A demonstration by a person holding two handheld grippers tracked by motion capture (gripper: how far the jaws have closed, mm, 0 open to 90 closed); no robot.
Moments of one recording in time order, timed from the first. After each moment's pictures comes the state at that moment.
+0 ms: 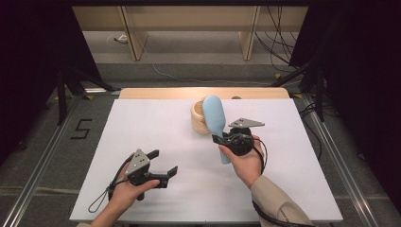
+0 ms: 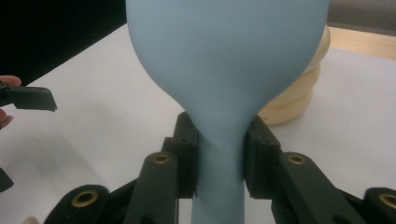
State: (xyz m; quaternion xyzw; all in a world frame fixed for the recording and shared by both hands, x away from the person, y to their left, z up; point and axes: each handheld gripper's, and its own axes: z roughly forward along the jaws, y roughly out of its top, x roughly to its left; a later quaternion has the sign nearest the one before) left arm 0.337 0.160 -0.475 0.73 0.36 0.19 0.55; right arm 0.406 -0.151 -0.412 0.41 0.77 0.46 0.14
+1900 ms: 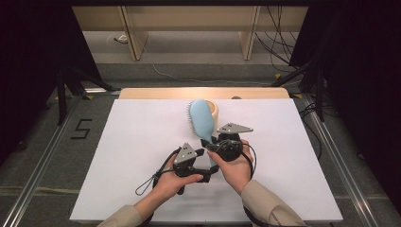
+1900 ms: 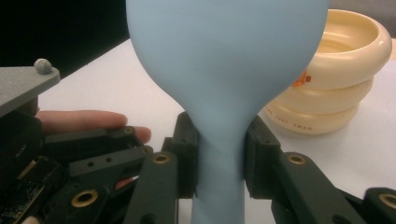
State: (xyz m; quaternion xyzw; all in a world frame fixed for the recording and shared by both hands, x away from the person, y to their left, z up) left arm 0.363 0.047 -0.478 0.75 0.32 0.10 0.57; right arm 0.392 -0.120 -0.415 0.39 0.77 0.48 0.14
